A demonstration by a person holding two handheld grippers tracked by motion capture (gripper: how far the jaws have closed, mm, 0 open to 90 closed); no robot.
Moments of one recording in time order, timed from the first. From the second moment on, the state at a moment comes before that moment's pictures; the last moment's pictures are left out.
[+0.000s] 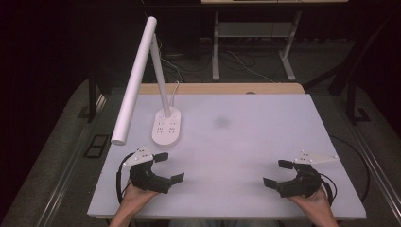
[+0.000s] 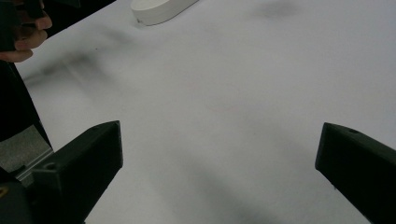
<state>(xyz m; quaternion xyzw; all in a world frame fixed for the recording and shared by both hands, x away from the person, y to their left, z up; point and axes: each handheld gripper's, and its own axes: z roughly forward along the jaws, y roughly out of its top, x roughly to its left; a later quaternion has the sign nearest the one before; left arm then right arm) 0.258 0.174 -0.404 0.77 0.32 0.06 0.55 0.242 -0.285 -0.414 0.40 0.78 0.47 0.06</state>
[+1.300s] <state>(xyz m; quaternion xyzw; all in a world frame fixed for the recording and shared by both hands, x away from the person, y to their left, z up) 0.297 0.193 -0.379 0.79 0.33 0.05 0.51 0.243 -0.287 -0.417 0.41 0.78 0.47 0.06</state>
